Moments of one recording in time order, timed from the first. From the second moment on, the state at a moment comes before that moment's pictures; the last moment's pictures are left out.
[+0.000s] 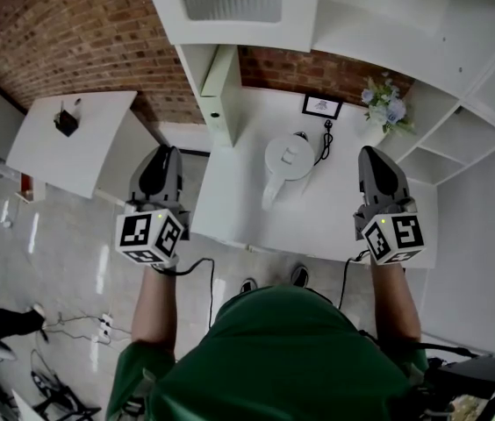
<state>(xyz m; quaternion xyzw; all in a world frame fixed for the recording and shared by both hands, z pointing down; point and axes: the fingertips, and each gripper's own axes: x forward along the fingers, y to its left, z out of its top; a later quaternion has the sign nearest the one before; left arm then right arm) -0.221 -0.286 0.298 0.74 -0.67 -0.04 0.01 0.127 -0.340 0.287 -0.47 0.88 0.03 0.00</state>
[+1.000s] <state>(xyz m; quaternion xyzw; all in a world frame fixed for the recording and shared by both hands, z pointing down) -0.200 -0.297 0.304 0.74 -0.67 -0.03 0.02 0.143 -0.349 0.288 -0.46 0.89 0.03 0.00</state>
